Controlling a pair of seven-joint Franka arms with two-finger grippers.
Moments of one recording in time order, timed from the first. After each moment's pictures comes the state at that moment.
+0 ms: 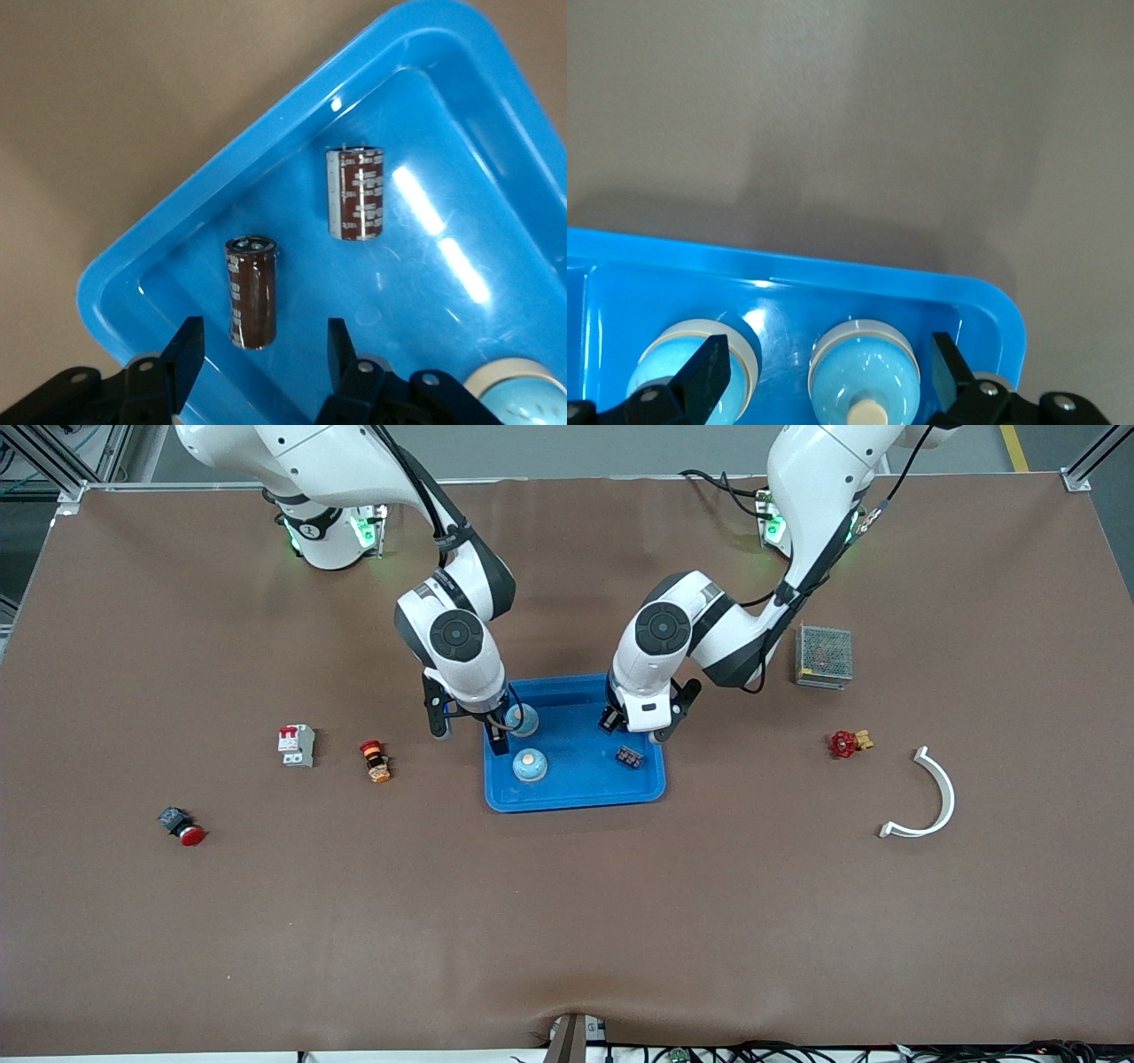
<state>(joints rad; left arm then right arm) -0.38 0.53 -0.39 -1.93 0.07 2.41 -1.74 0.70 0.49 0.00 -1.98 0.06 2.45 2.01</state>
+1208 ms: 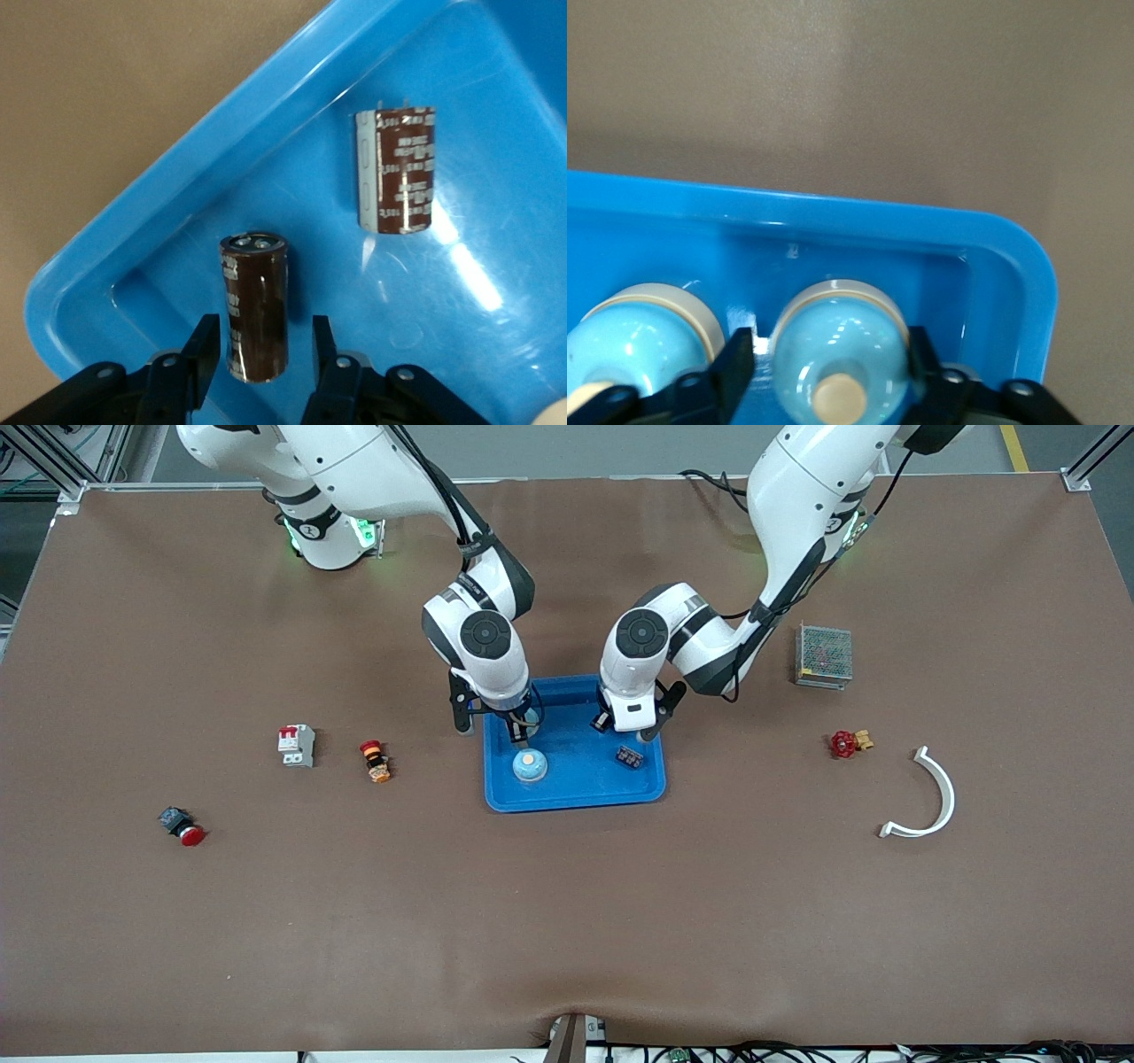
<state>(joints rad) -0.41 0.61 -0.39 -1.93 0.16 2.47 -1.82 0.75 0.56 0.00 -1.94 0.06 2.50 2.09</state>
